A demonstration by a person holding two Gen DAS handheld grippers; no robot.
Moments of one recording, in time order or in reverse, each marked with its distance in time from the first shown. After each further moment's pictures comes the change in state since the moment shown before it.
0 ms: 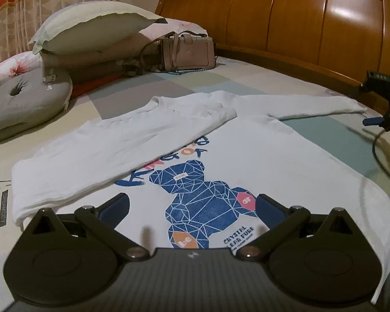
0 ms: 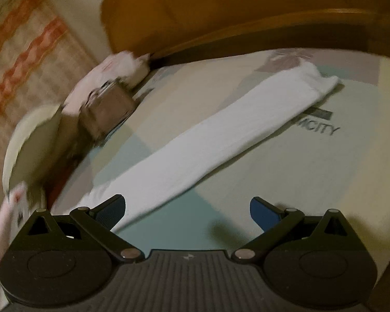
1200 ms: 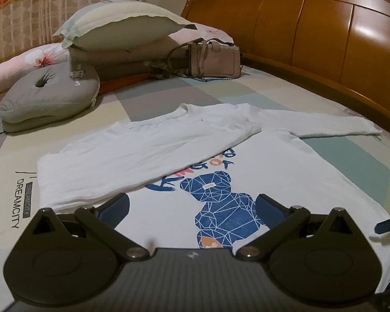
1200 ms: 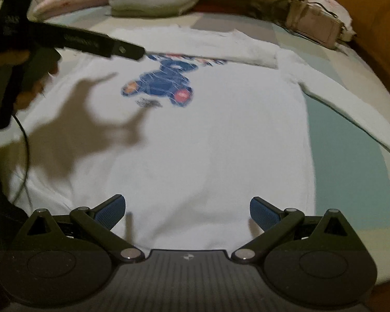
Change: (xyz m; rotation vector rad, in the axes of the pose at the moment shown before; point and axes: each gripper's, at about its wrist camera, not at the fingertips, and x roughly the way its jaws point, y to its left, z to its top) left arm -0.019 0.022 0.010 -0.092 -0.009 0.074; right arm -0.072 0.187 -0.253 -1.079 0.480 0.092
